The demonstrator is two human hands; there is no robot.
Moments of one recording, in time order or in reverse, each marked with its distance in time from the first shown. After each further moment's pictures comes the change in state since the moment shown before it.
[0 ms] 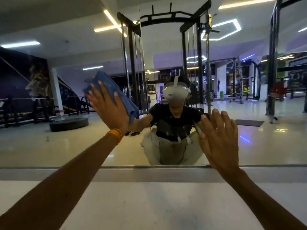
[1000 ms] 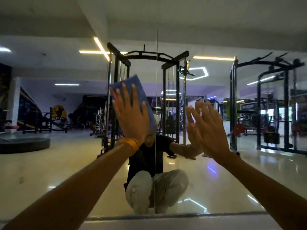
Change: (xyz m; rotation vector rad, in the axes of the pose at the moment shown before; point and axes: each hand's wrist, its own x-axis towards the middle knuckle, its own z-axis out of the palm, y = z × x) left_hand 0.071 0.071 0.024 -0.033 -0.117 0.379; right_hand 0.187 -0.034 -0.024 -0.143 -0.073 -0.157
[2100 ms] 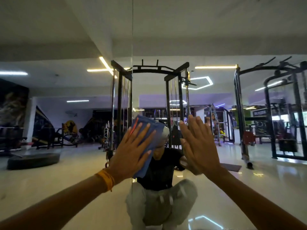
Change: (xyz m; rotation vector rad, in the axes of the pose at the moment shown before) left_hand -0.072 0.021 0.005 0.058 -0.222 0.712; right_hand -0.028 0.047 0.011 0.112 0.086 -0.020
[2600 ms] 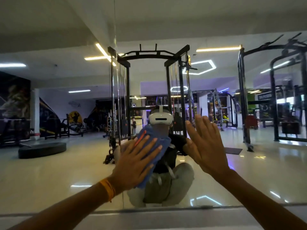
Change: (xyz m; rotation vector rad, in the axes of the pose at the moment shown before) left_hand -0.043 0.071 0.028 0.031 -0.144 0.100; right_hand -0.069 0.039 -0.011 0.006 0.000 0.010
